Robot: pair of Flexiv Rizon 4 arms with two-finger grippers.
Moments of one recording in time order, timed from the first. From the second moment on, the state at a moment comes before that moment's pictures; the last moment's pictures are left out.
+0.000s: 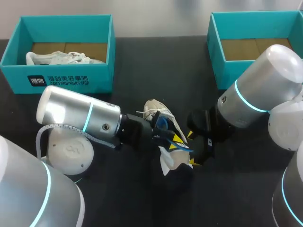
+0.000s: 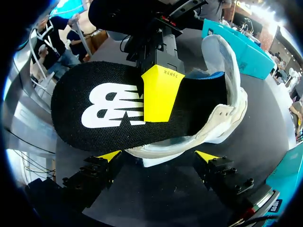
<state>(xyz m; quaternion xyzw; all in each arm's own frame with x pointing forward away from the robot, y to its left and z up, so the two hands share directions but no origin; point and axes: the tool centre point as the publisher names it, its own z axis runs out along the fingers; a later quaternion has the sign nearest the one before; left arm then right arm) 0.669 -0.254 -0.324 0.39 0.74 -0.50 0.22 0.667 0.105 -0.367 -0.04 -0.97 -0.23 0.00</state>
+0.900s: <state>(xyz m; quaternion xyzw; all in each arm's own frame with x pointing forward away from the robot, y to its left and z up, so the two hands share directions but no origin) 0.652 -0.264 -0.291 0.36 0.69 -0.59 0.23 0.667 0.105 -0.367 -0.04 -0.97 -0.23 0.00</state>
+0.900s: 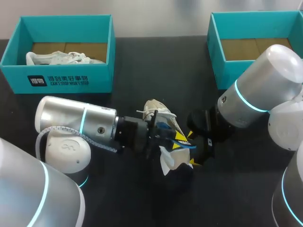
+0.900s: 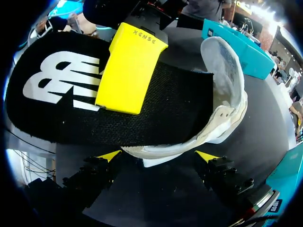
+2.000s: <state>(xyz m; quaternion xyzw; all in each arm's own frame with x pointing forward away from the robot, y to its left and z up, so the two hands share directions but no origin) 0.671 -0.251 -0.309 0.39 0.71 -0.53 0.26 0.667 0.105 -0.367 -0.04 -0.97 -0.23 0.00</state>
